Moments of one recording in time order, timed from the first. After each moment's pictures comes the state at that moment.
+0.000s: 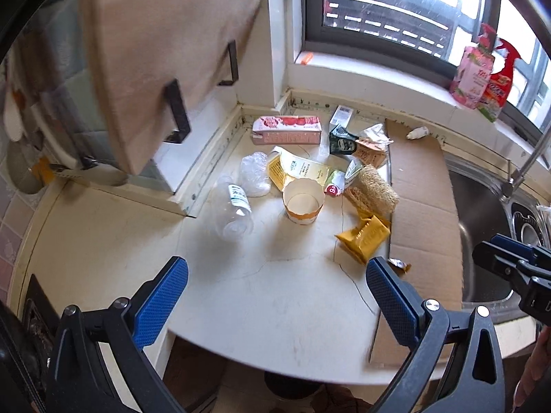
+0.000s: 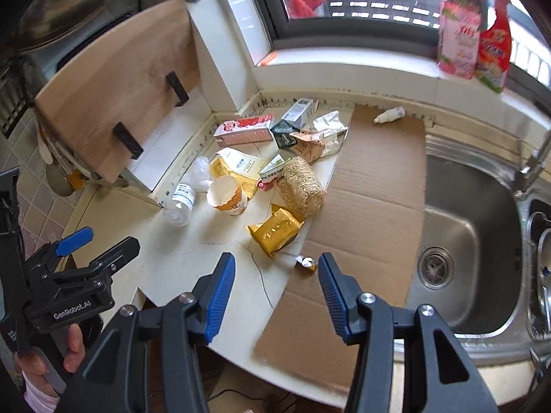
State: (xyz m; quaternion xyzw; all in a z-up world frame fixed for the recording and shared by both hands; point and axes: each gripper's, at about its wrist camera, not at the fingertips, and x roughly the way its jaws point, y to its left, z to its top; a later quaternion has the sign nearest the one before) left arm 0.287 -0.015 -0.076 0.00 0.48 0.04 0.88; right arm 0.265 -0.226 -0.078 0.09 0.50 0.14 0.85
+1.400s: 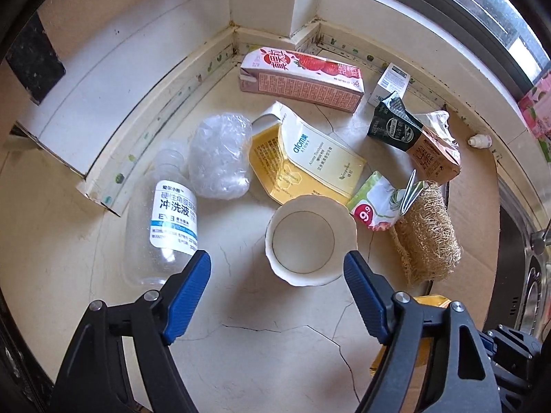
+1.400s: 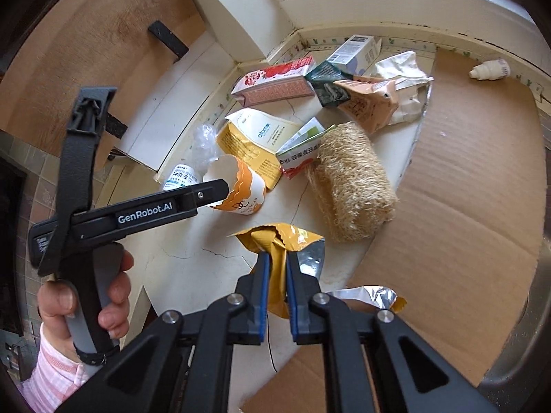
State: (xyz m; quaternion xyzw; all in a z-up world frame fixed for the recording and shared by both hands) left arm 0.422 -0.006 -0.193 -0.10 0.58 0.07 0.81; right arm 0.362 -0.206 -0.185 0.14 0.57 0.29 0.76
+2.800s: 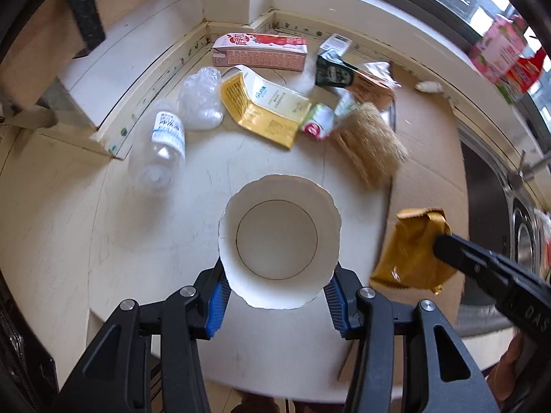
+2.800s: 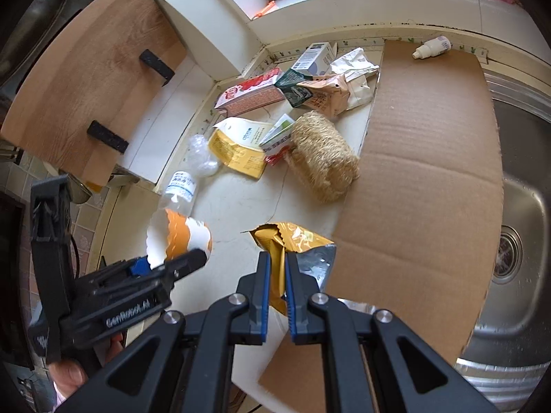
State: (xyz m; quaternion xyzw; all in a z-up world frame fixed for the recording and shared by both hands) left arm 0.317 -0.042 -0.163 -0.07 0.58 0.01 0.81; right arm 0.309 -0.228 -0.152 0.19 0.57 0.23 0.76
